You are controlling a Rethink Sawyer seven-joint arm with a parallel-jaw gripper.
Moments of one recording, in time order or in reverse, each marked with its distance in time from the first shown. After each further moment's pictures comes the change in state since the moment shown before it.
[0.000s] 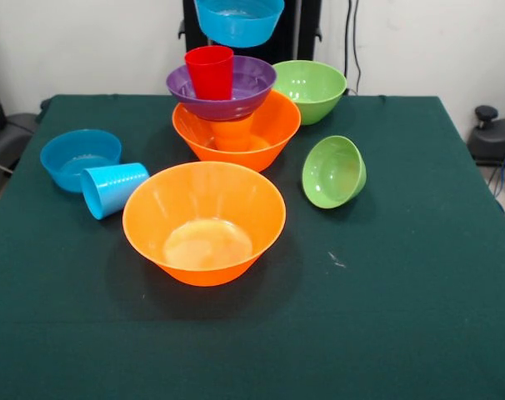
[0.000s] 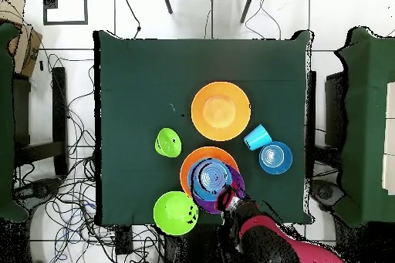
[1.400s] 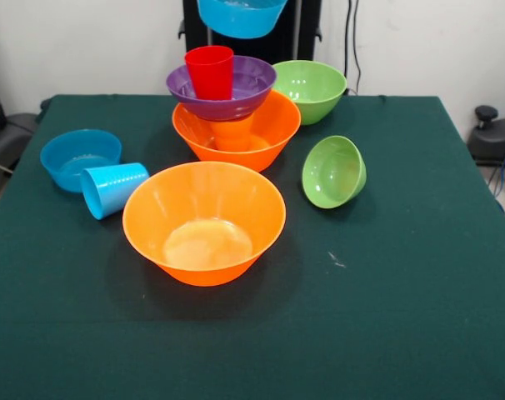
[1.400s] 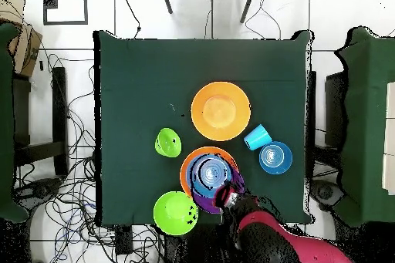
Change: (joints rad) arm -0.074 -0.092 0.208 -0.009 0.090 0.043 0.013
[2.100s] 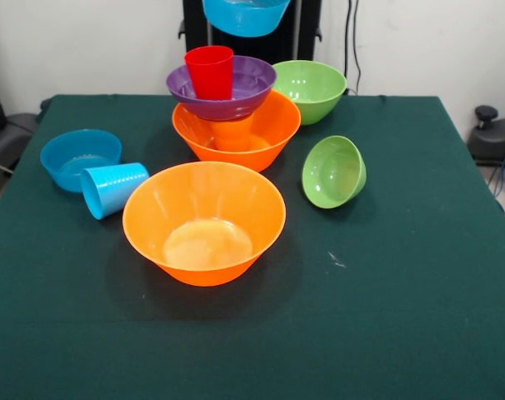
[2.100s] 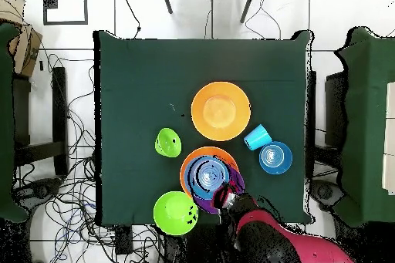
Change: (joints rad) arm 0.000 0.000 0.014 -0.007 0.006 0.040 0.000
